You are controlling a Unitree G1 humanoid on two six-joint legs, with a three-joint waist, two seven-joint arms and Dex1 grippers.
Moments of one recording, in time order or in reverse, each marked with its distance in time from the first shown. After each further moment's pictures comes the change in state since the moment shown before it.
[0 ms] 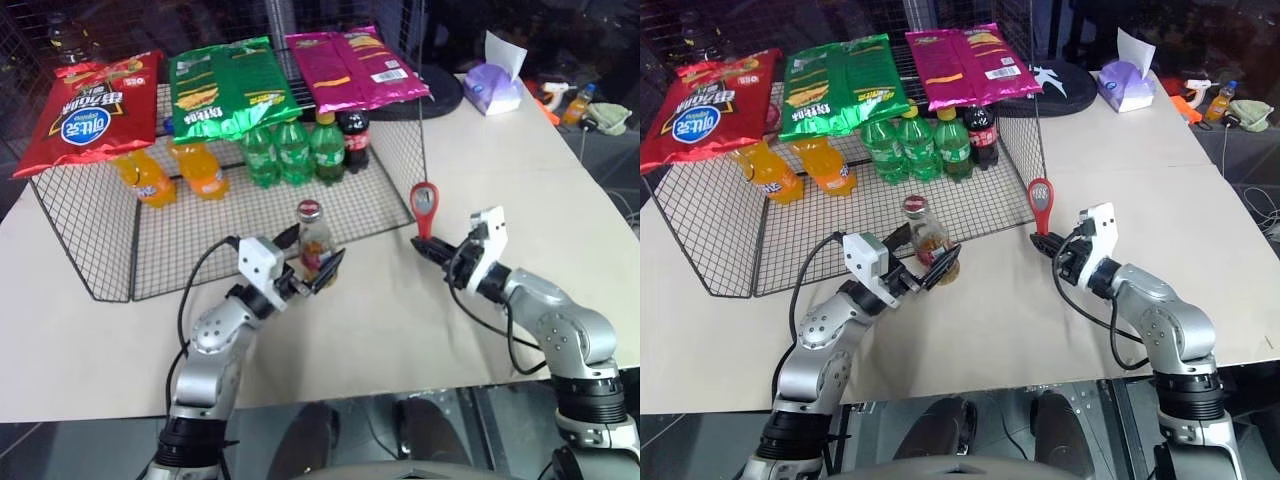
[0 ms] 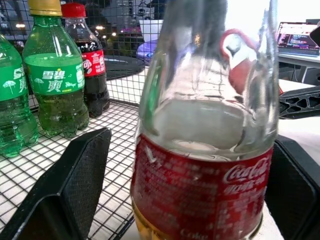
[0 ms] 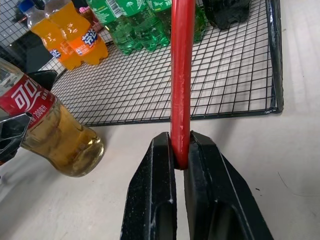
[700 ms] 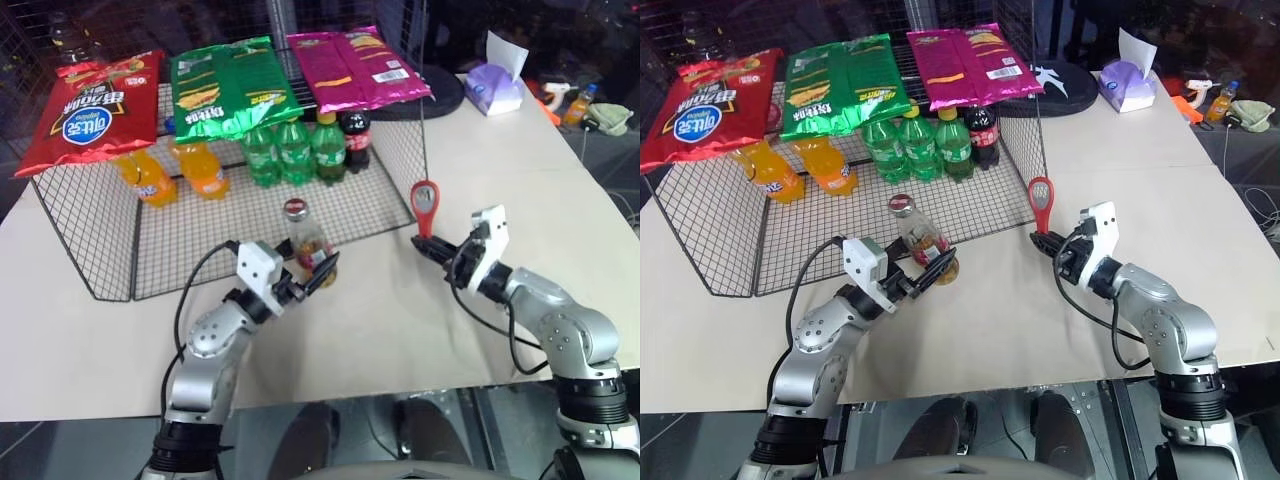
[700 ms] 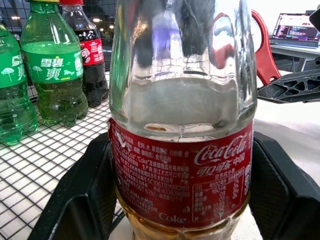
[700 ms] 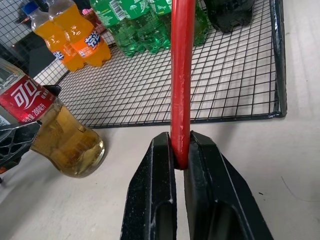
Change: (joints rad) left arm 0.022 0.017 0.001 -0.002 -0.001 0.011 -0.013; right arm 0.003 -0.006 -0.001 -0.010 0.017 0.001 -0.006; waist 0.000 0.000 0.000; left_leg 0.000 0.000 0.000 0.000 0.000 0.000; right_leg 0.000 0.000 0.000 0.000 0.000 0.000
